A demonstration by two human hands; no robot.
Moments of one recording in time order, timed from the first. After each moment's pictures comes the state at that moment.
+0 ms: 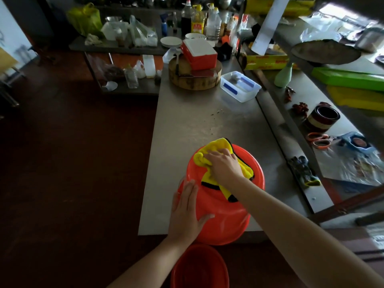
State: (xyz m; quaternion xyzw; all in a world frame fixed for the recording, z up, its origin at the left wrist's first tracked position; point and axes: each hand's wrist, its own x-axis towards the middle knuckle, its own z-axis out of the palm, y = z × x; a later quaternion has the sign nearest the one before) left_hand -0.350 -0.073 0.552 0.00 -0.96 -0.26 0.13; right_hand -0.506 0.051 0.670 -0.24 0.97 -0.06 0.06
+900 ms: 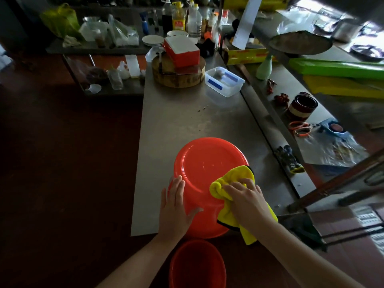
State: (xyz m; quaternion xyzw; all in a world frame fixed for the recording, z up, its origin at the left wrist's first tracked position) left_hand -0.348 -0.071 0.553 0.01 -0.96 -0.24 0.17; right_hand -0.384 0.150 0.665 -0.20 0.97 -0.08 -0.04
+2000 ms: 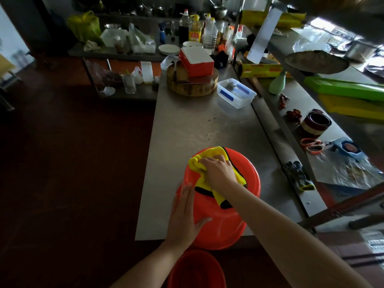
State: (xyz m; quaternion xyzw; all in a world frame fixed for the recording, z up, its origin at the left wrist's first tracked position) left_hand -0.349 -0.072 0.551 0.00 -0.94 -0.30 0.15; right_hand -0.495 0.040 0.670 -0.22 0.97 -0.09 0.05
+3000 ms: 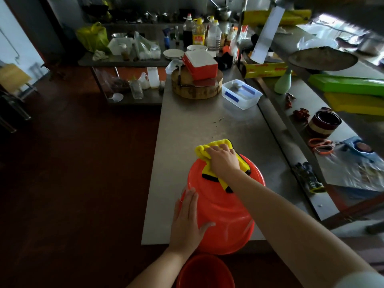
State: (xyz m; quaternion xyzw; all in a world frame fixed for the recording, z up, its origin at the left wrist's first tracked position) left_hand -0.349 -0.070 0.555 0.00 -0.96 -0.24 0.15; right_hand -0.552 0.040 0.668 -0.22 0.97 -0.06 0.03
